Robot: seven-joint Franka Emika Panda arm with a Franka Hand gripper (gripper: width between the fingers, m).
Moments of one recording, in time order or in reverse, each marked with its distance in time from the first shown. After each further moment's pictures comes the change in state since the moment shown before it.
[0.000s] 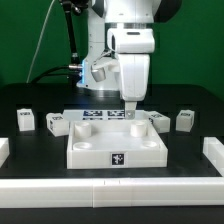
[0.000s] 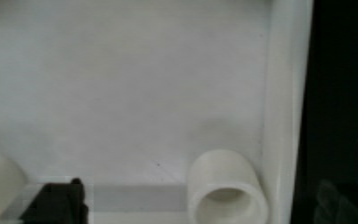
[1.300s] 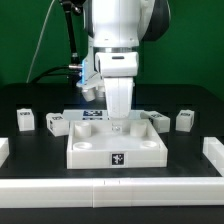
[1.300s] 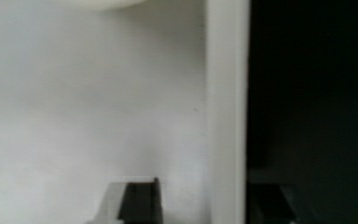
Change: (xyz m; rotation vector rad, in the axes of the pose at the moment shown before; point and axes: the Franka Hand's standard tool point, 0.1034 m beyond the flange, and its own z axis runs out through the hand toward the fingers) arm -0.017 -0.030 0.042 0.009 0.022 0.035
